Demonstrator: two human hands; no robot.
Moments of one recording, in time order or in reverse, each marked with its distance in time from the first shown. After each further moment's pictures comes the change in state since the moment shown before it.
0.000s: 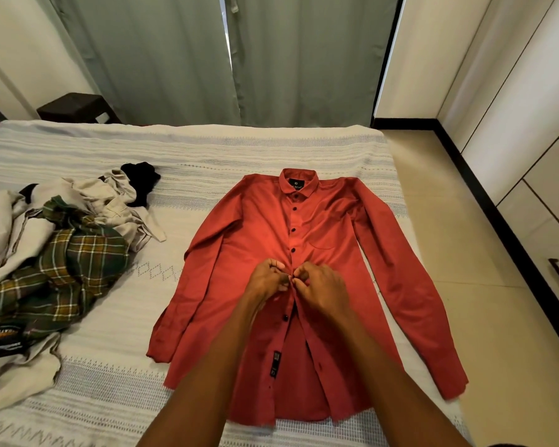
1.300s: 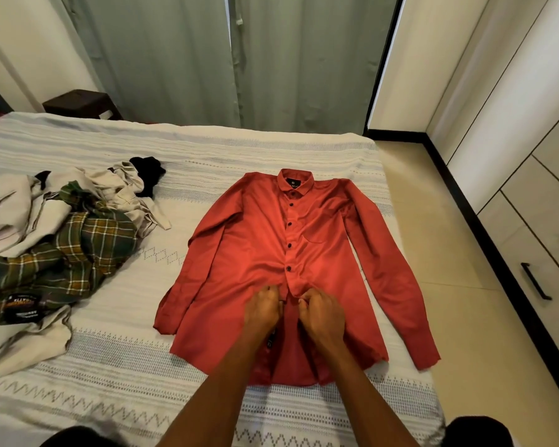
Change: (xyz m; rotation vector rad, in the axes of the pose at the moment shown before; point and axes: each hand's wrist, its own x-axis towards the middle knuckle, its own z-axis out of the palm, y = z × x) left_hand -0.081 -0.066 0.009 1.077 0.146 0.259; right_hand -0.097 -0.016 0.006 -0.107 0.038 0.240
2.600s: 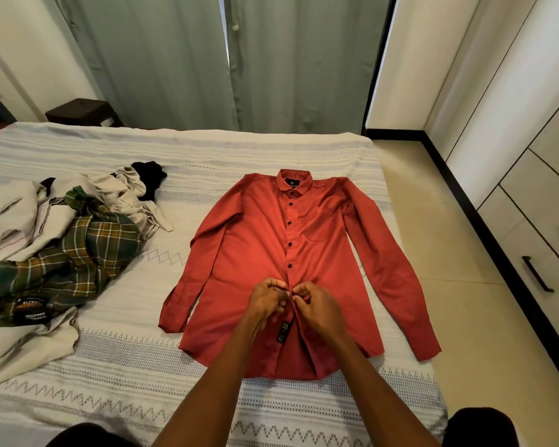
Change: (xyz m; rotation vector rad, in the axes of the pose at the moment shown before) left_hand 0.003 0.008 -0.014 -1.117 -0.148 -0.345; right_hand -0.001 0.004 -0.008 0.344 -0.095 -0.110
